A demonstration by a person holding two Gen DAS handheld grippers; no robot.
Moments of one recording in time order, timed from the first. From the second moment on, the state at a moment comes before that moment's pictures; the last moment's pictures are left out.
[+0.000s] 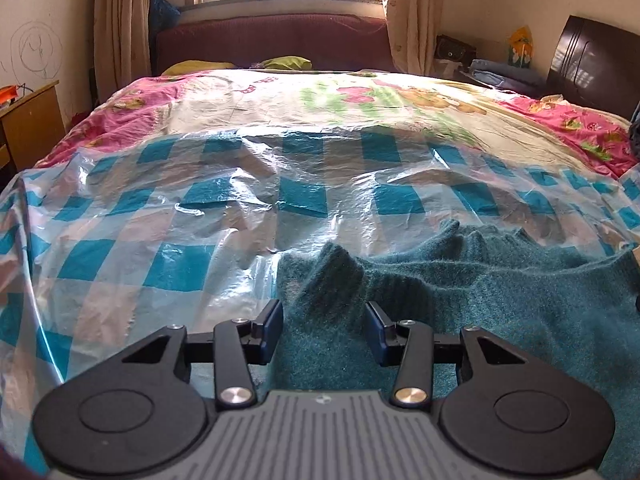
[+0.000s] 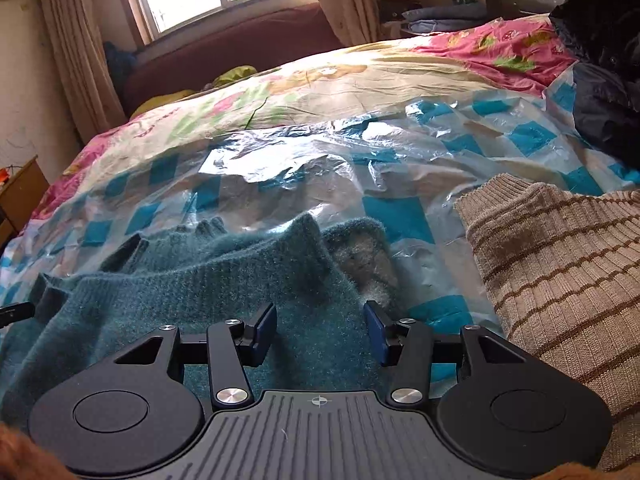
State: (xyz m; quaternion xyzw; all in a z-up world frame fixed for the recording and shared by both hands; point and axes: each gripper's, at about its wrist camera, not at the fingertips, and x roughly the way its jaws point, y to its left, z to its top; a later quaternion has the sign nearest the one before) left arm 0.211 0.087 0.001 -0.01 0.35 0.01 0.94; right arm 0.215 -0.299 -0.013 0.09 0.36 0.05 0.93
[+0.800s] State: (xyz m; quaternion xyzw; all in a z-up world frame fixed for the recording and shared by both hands) left arm 0.217 0.130 -0.010 -0.13 0.36 0.03 0.92; right arm 0.226 -0.314 -0.017 0.13 0.36 0.03 0.93
